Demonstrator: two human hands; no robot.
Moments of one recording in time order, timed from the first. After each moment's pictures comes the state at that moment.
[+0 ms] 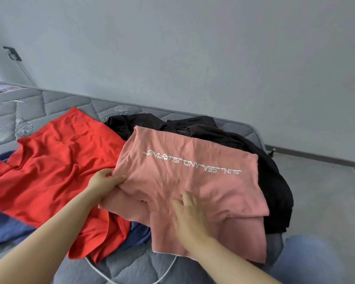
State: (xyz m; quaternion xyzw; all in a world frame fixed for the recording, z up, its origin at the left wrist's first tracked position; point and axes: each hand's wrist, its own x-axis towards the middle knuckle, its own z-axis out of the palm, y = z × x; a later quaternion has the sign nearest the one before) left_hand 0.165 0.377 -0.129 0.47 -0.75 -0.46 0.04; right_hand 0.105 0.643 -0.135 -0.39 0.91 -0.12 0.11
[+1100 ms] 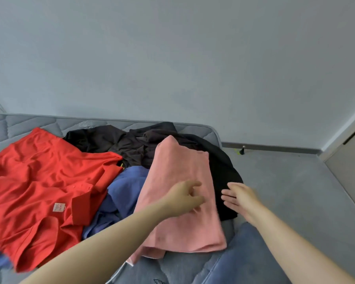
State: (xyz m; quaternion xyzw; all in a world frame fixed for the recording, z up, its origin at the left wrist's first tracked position) left_hand 0.064 0.681 -0.056 0.11 -0.82 -0.55 -0.14; right_hand -0.025 0.859 -0.092 0.14 0.69 -0.66 0.27
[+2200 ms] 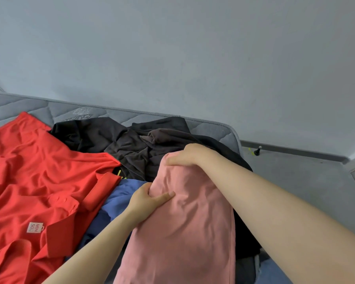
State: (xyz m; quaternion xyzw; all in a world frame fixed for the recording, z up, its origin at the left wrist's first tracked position) left_hand 0.027 0.556 -0.147 0.35 -0.78 -0.52 -0.03; right_hand -0.137 0.642 -0.055 -0.21 0.93 -0.07 0.30
